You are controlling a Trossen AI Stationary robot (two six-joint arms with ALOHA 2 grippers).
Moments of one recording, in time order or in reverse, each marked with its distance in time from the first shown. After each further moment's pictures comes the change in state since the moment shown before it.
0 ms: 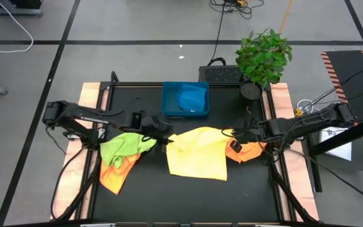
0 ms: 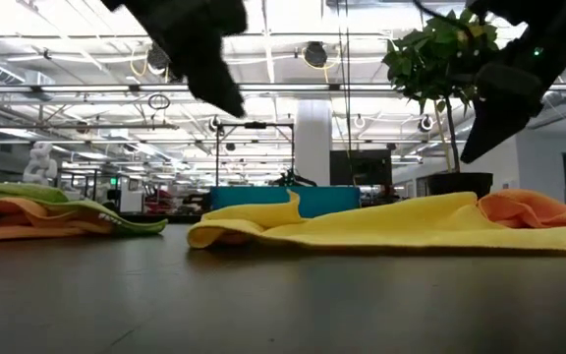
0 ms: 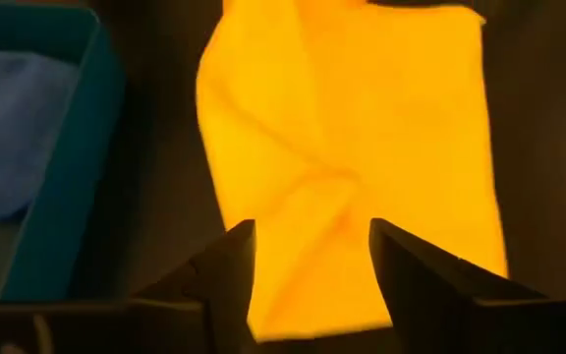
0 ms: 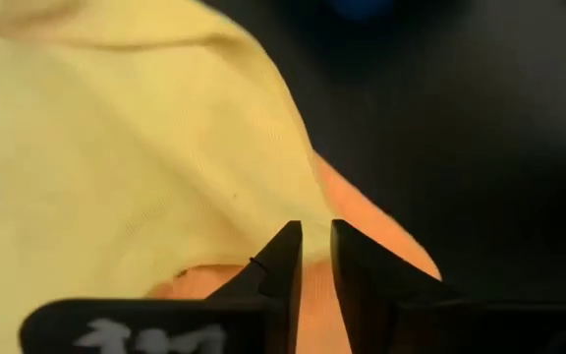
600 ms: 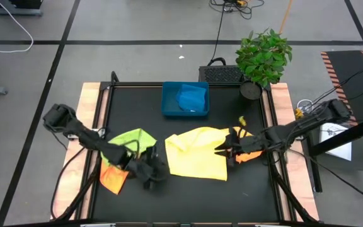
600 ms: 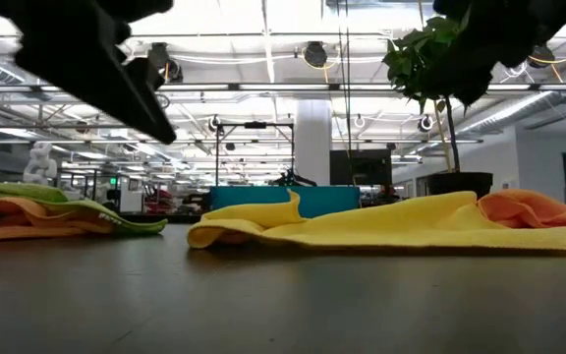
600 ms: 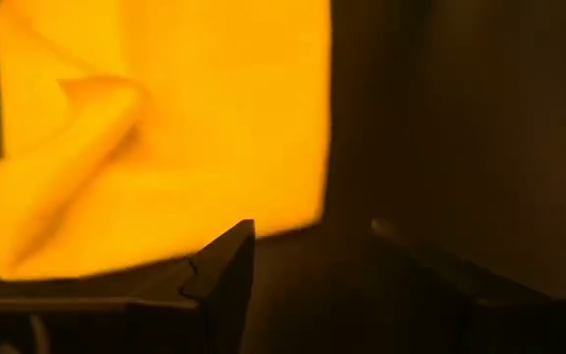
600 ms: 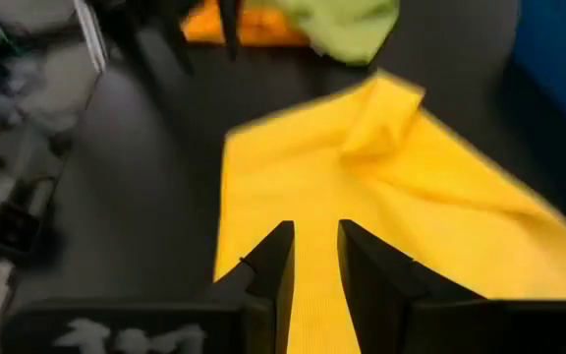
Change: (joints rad) left arm -0.491 0.081 -0.224 0.306 -0.300 -0.312; right arm 0.189 0.096 -0.017 0.593 -0.159 -0.222
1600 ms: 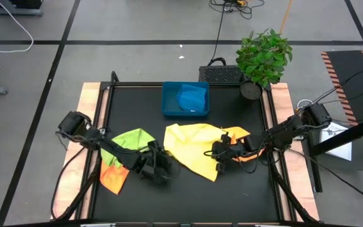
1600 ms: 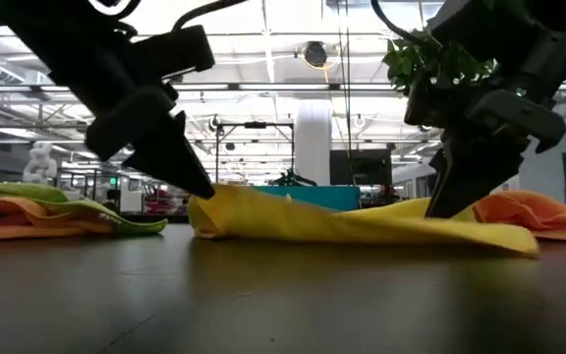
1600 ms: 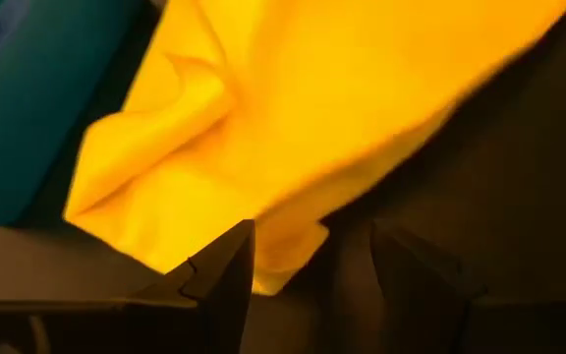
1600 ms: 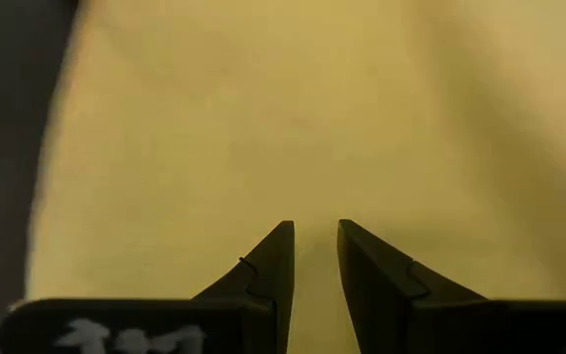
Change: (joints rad) left arm 0.069 0.223 0.096 -0.089 -0.344 -0.082; right arm -0.068 0.416 -0.006 0.052 -0.077 0.058
